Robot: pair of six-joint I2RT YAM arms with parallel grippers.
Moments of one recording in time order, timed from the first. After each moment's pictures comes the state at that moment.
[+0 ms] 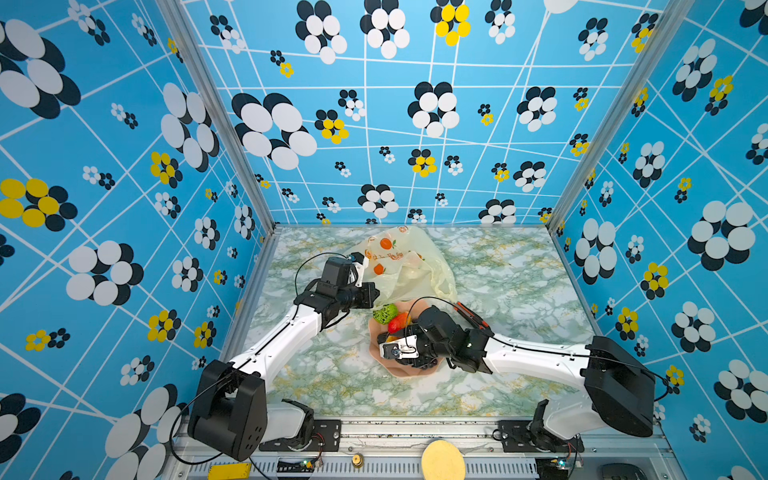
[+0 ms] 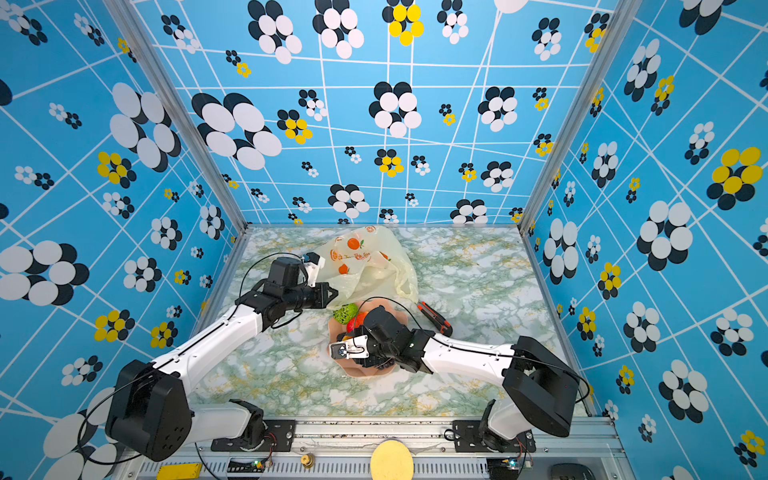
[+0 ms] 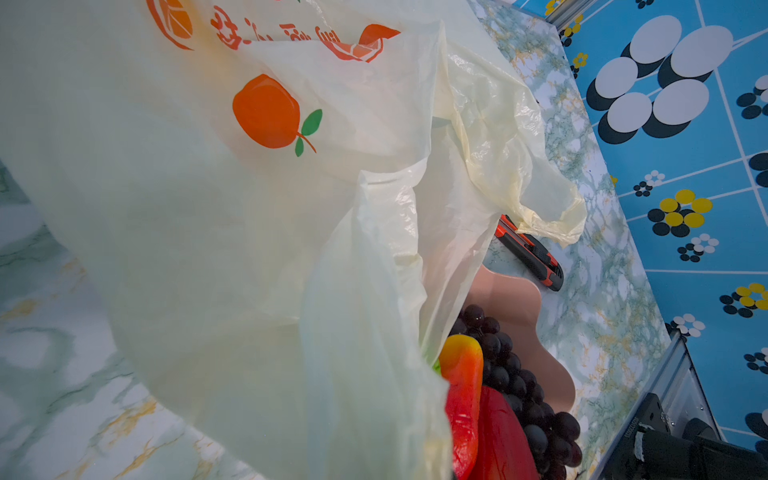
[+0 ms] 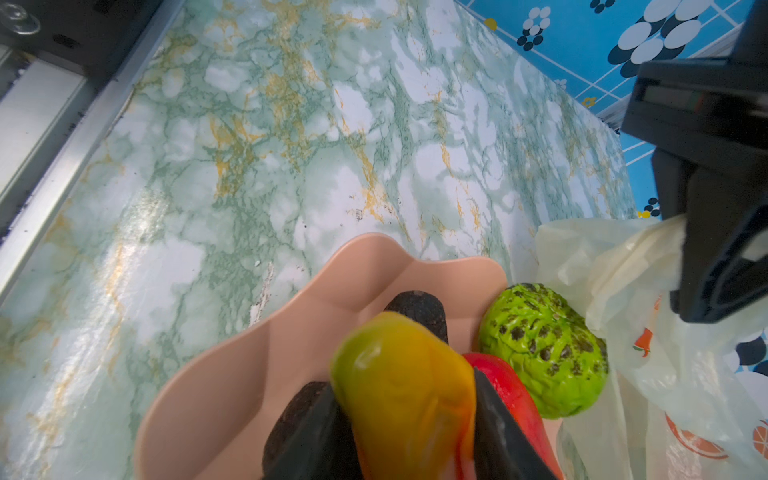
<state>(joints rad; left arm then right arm) -0.35 1.33 0.90 -0.29 0.39 -0.38 1.03 1.48 0.81 0.03 -0.13 -0.82</state>
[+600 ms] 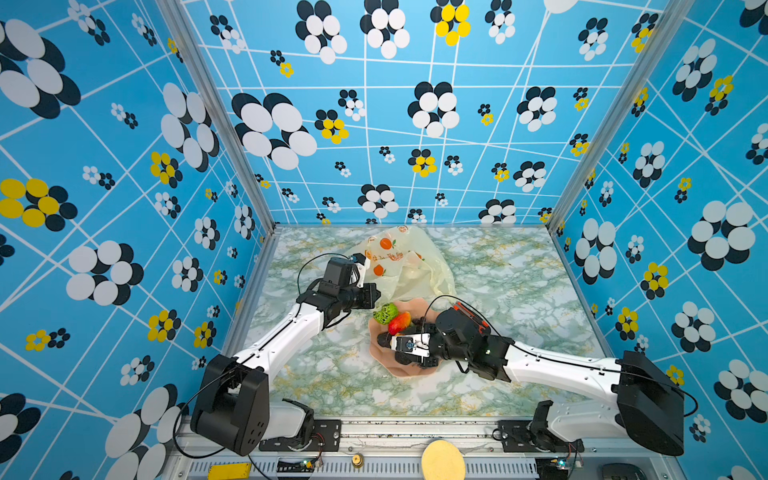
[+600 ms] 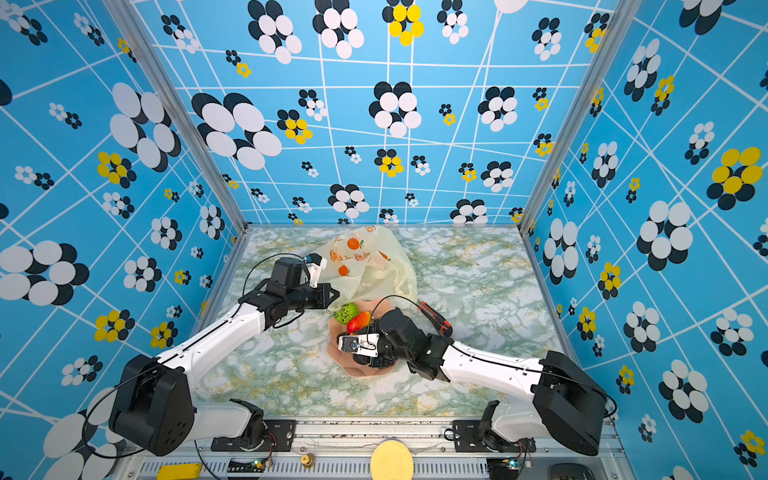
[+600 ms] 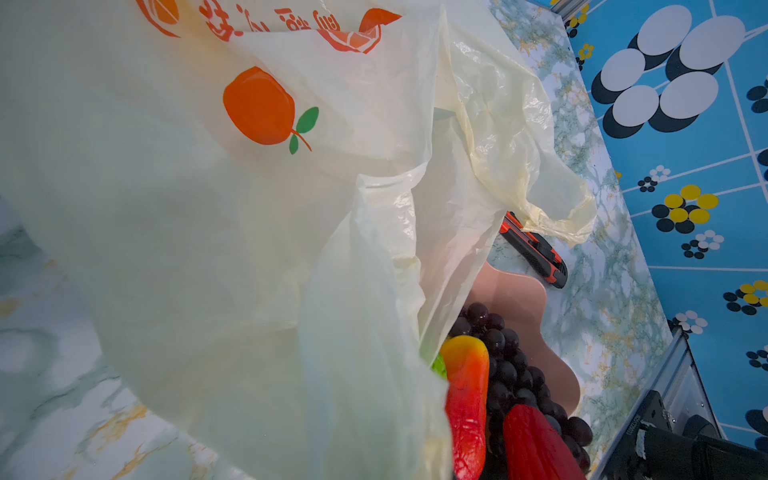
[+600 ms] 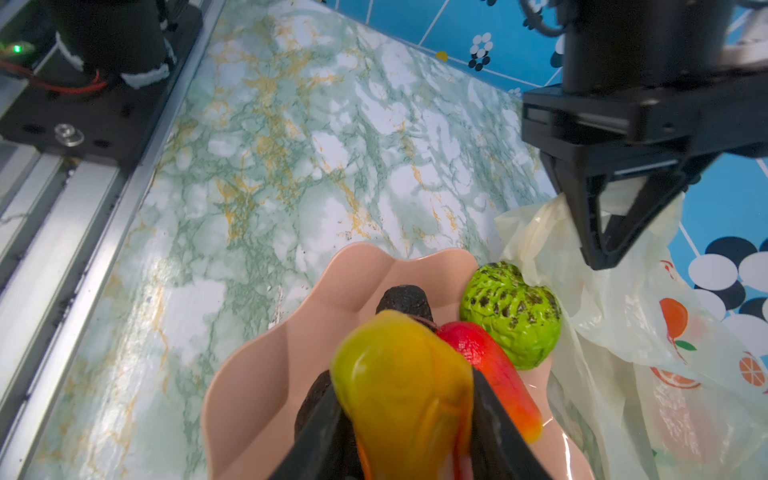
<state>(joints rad) -0.35 1.36 0.90 -0.29 0.40 -0.38 0.99 1.31 0.70 0.11 -0.15 -0.61</state>
